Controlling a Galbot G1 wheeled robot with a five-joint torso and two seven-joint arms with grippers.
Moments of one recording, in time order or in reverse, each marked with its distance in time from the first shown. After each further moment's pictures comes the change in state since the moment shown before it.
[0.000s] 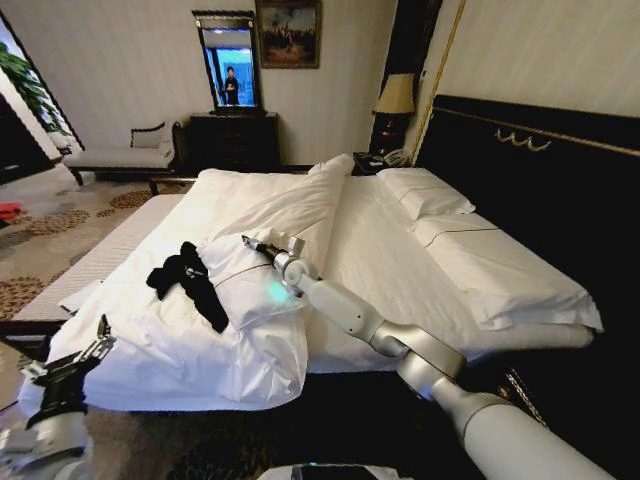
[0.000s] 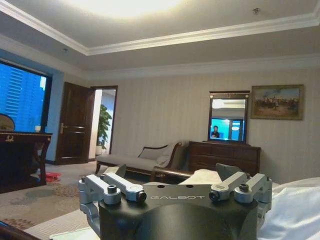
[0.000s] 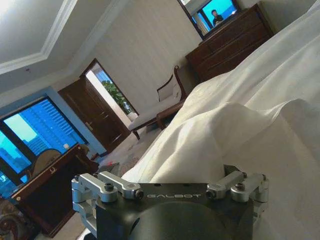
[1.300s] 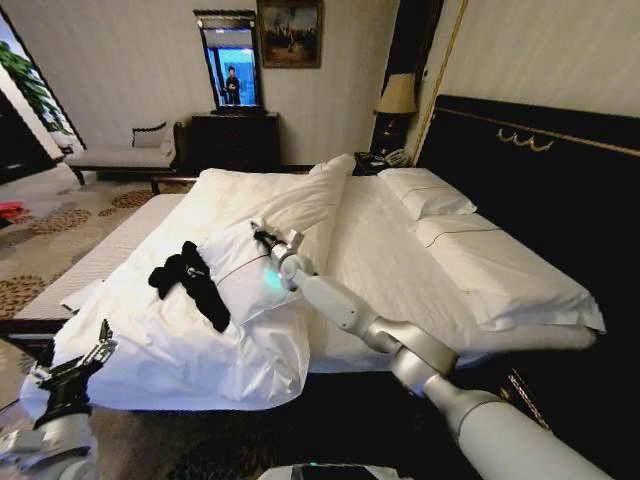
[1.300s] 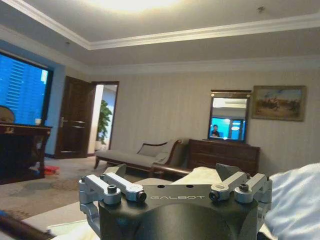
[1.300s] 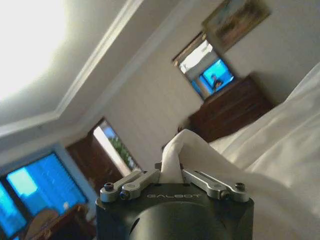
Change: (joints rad) left arm -0.024 0.007 0.040 0.031 -0.003 -0.009 -0.002; right arm -0.016 -0.147 0.103 0.163 -0.029 0.155 -0.018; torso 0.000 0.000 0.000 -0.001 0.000
